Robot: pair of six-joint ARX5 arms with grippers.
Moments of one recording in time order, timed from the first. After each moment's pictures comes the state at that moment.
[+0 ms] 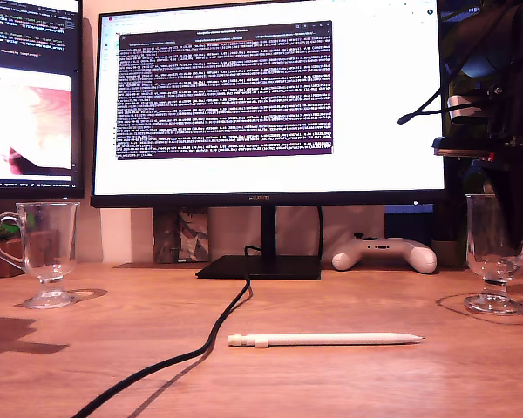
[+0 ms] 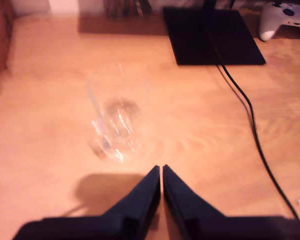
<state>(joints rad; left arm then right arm) -0.09 0.90 0.74 -0.45 0.24 -0.03 0.20 1.57 1.15 -0.91 0.01 0.21</state>
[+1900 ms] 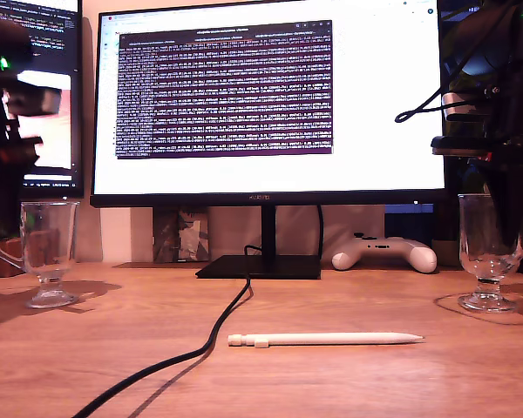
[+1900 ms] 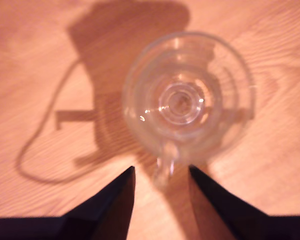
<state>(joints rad) -0.09 1.70 1.32 -0.86 0.06 0.38 0.20 1.57 1.15 -0.88 0.01 0.16</state>
